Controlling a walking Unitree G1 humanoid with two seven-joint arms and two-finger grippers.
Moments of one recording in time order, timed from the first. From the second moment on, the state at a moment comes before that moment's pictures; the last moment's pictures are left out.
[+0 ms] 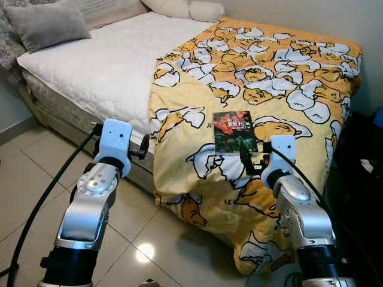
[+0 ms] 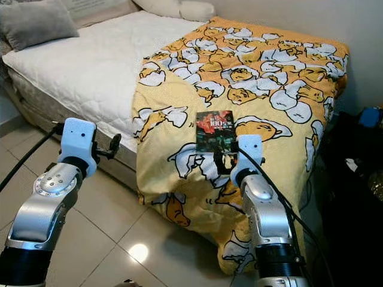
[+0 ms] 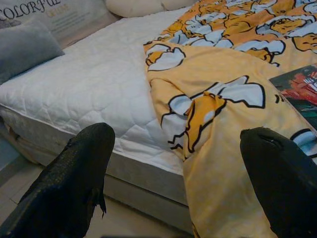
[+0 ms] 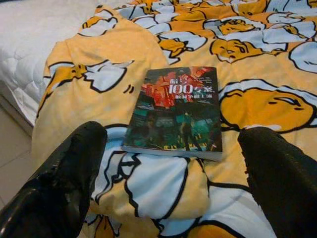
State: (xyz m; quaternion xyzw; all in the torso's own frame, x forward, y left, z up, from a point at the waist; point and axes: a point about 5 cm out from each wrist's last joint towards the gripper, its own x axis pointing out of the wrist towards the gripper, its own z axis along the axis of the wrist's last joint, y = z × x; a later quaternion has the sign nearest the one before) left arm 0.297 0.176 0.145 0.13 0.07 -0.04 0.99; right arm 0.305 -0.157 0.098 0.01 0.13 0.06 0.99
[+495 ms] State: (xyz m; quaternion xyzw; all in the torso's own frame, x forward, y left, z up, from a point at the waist) left arm 0.298 0.175 0.147 0.12 0.06 -0.05 0.99; right arm 0.305 -0.150 0.097 0.00 0.13 0.08 0.99
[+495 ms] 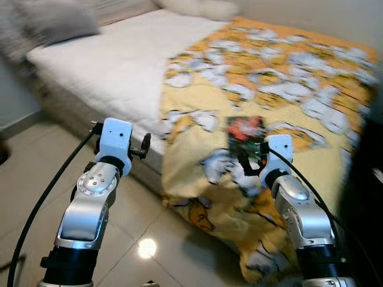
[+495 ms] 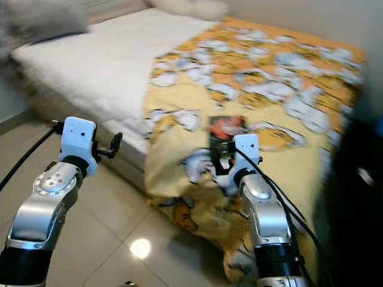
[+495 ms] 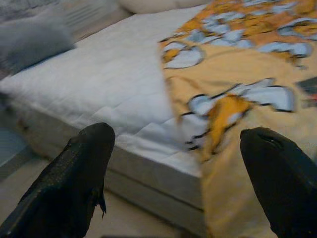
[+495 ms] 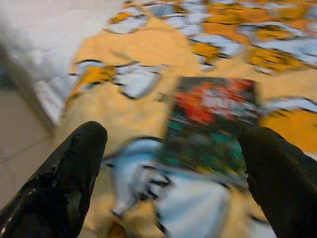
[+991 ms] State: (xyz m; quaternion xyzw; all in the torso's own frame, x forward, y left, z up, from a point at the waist) left arm 0.295 0.177 0.141 0.13 0.08 -0.05 0.99; right arm 0.305 -0.137 0.098 0.01 0.13 0.10 0.99
